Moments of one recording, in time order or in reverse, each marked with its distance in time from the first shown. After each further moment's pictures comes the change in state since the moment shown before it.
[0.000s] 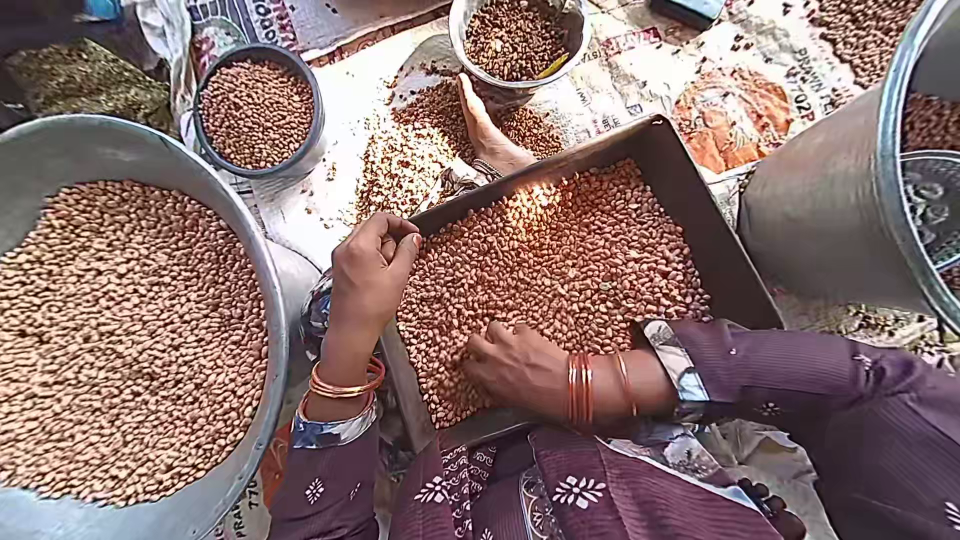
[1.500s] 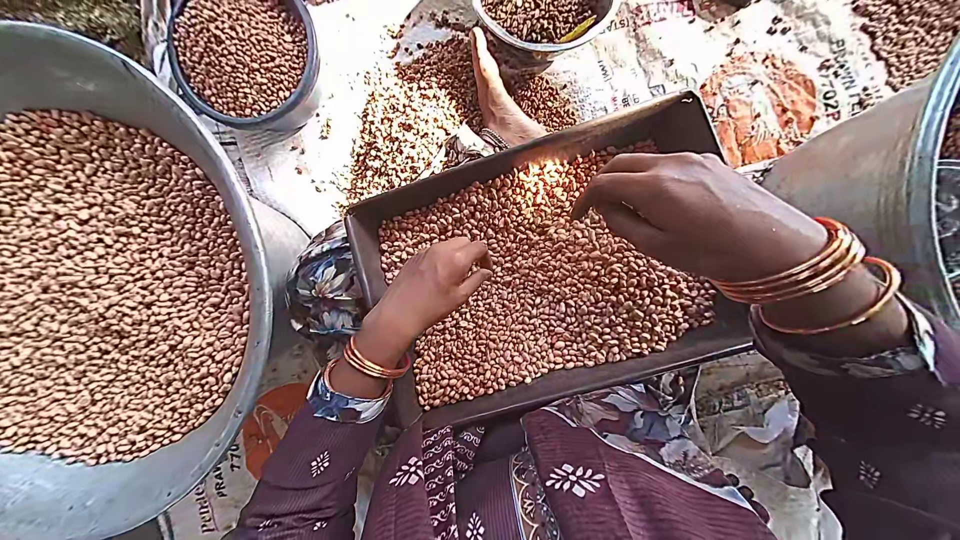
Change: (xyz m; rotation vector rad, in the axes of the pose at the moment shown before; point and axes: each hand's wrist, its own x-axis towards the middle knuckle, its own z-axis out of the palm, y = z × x) left_hand -0.013 0.006 0.047 0.008 -0.474 0.381; right_hand -0.092 0.111 -0.079 -0.072 0.601 0.132
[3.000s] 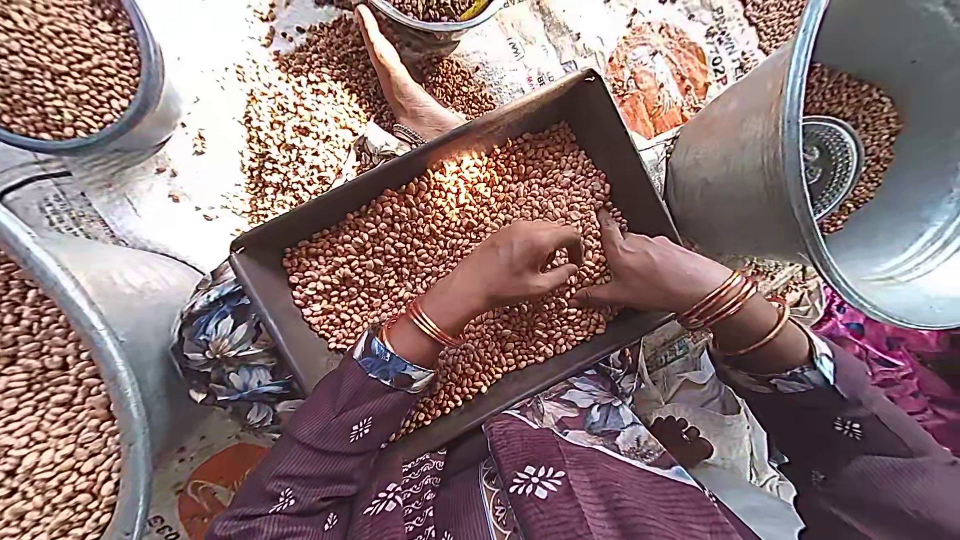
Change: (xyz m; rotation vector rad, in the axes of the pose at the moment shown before) left_hand 0.120 0.071 0.061 -0.441 -0.109 0.466; right_hand -0.079 0.018 0.043 0.000 -0.475 0.816
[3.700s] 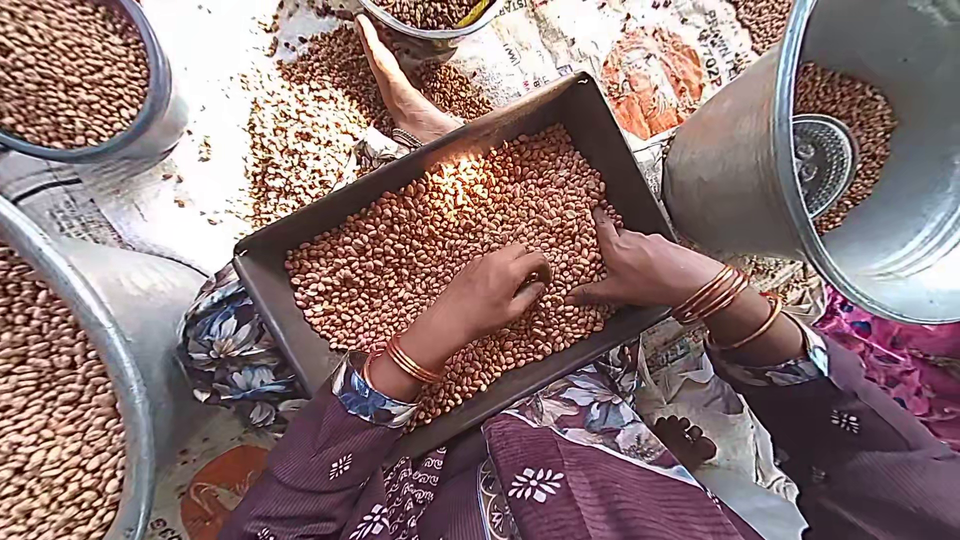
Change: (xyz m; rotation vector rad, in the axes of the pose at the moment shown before) left_hand -0.040 0.009 0.011 0.106 0.011 -0.183; right_hand 0.000 0.001 0.001 0.055 0.007 0.003
